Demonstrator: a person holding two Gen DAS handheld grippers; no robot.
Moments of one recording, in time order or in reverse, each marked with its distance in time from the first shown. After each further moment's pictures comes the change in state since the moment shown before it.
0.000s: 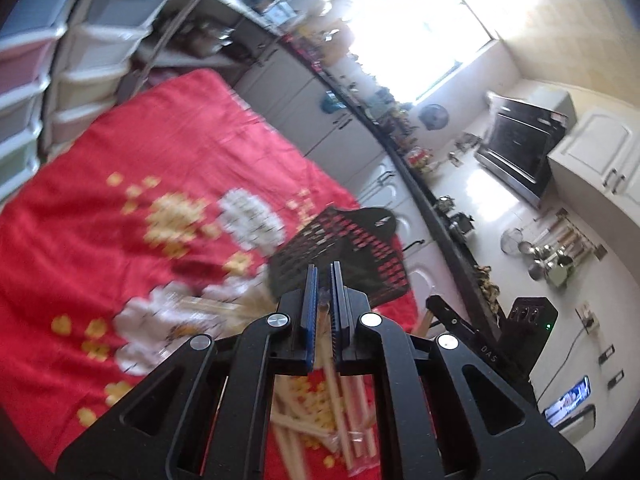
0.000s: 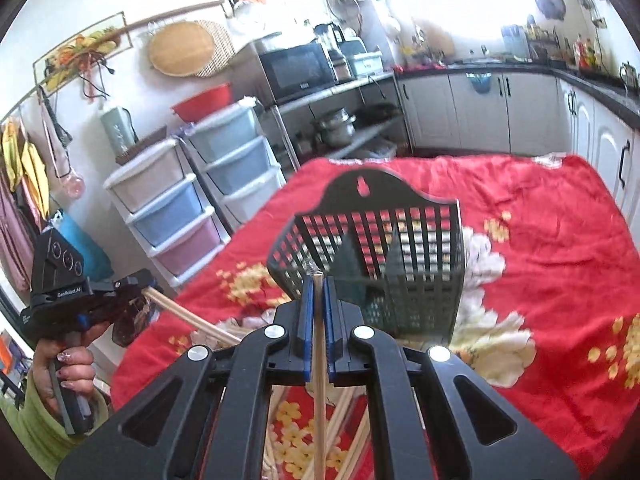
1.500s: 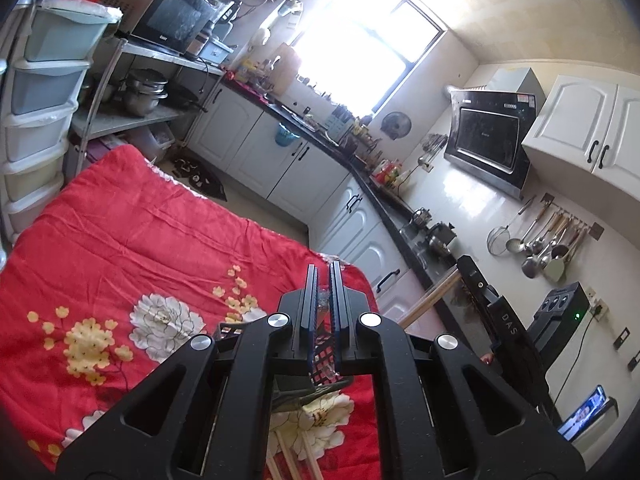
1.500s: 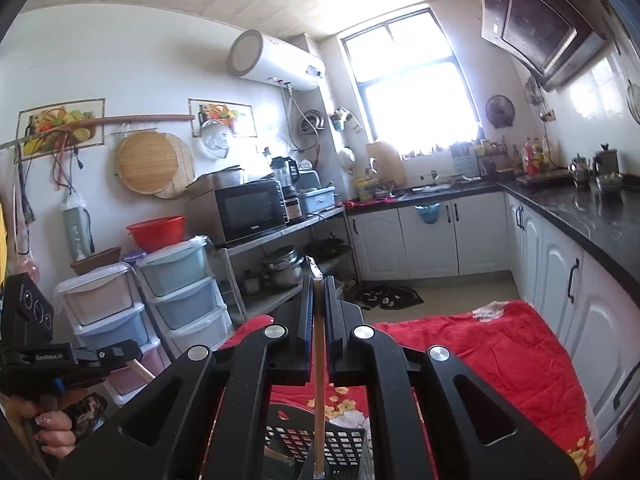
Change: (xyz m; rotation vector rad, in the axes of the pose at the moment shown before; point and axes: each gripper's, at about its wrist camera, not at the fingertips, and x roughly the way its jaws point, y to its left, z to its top) left arm 0.066 -0.100 0.072 0.173 -0.088 -0.052; right arm -0.032 -0.041 0.108 -0.024 -0.473 -0.210
